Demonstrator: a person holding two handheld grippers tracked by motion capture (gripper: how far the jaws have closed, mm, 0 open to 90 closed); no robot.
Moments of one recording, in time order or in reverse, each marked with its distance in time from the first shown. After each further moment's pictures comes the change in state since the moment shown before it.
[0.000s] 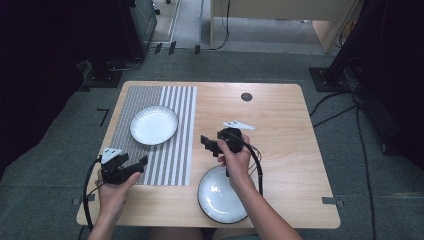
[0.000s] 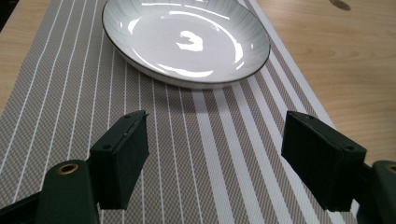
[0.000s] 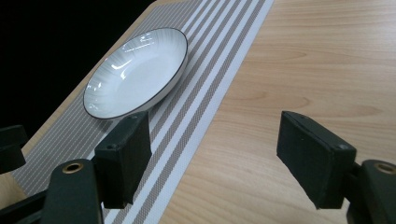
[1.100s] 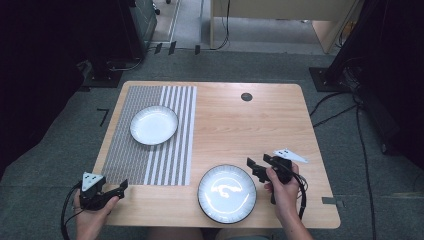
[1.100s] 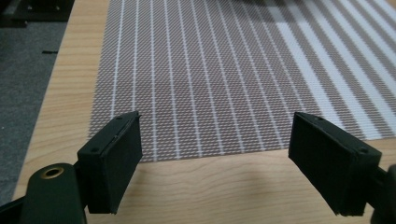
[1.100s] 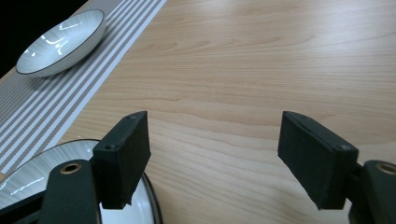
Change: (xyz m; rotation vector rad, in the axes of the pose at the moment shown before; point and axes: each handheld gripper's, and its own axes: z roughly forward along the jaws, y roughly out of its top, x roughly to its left) left arm 0.053 -0.060 -0.035 0.068 0.110 0.053; right arm -0.086 -0.068 -0.110 -0.063 -0.151 0.012
